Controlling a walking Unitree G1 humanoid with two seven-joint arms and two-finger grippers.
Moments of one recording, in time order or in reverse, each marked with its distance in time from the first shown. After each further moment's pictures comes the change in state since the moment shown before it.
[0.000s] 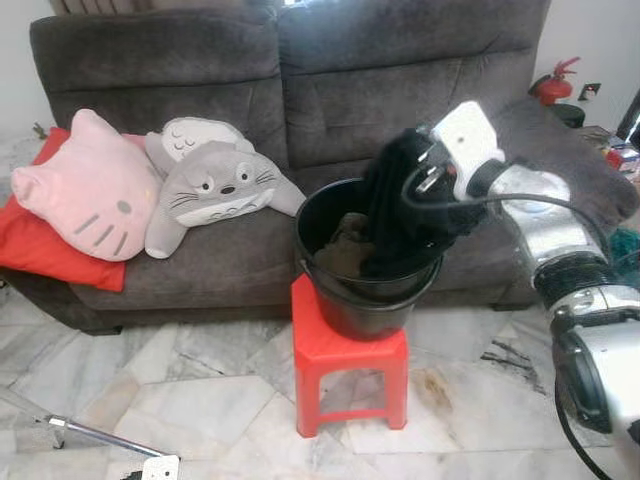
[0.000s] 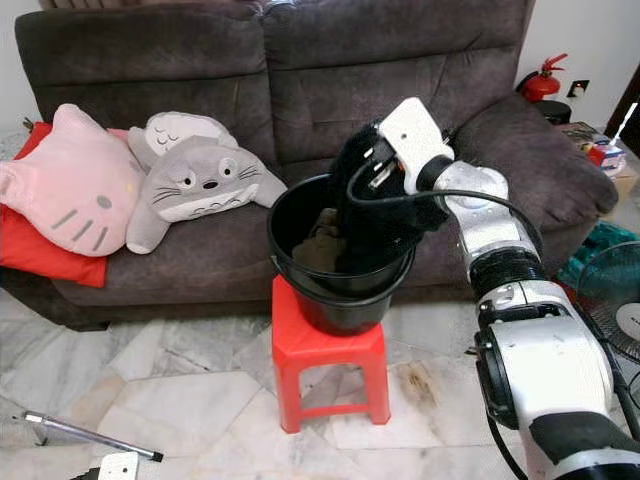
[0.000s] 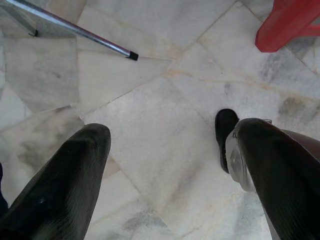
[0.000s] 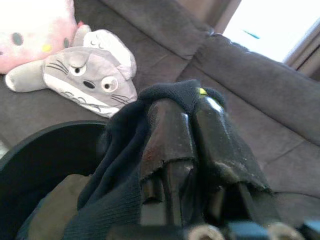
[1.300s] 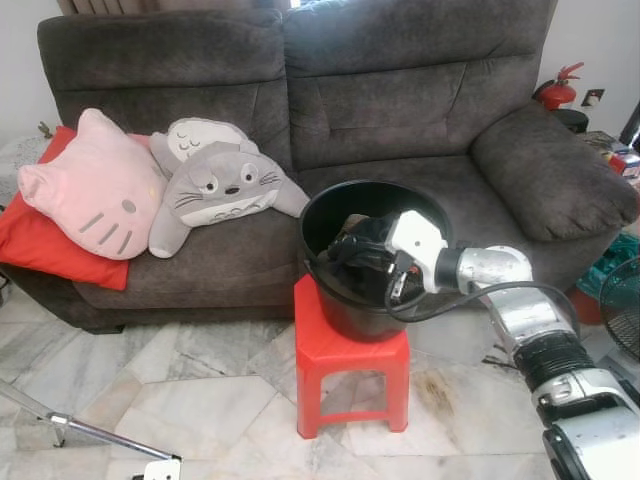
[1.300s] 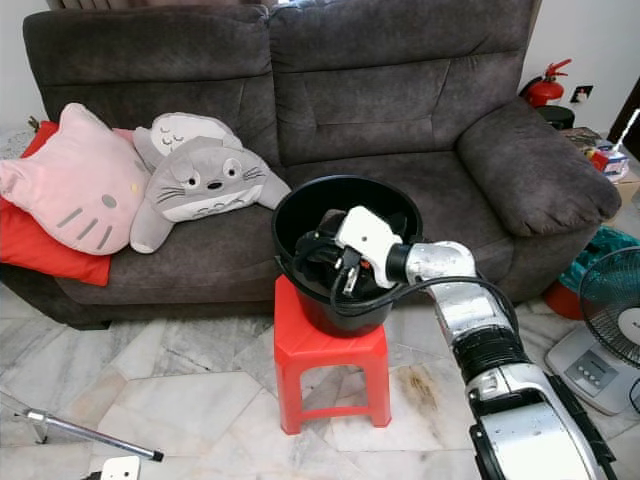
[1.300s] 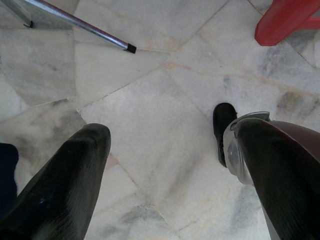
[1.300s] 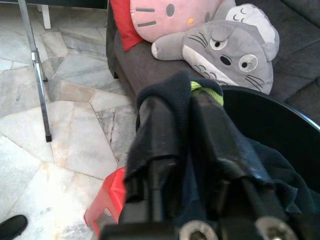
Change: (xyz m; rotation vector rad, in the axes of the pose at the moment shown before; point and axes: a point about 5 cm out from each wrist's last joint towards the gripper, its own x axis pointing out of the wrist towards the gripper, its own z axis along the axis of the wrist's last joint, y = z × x) left arm -0.001 -0.002 -0.004 0.001 0.023 -0.006; right arm -0.015 0.090 -0.042 0.104 0.054 0.466
